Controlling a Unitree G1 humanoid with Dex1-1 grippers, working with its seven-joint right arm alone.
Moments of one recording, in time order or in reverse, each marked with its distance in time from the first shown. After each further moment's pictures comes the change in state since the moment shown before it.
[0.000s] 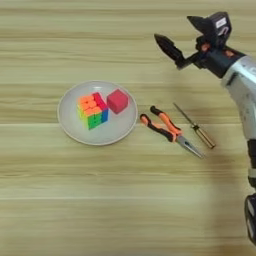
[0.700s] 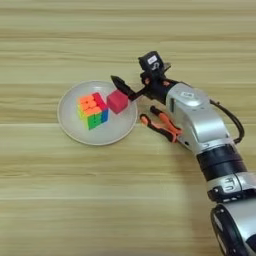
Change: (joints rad) arm 0.006 0.208 0.226 0.241 -0.229 -0.065 -0.133
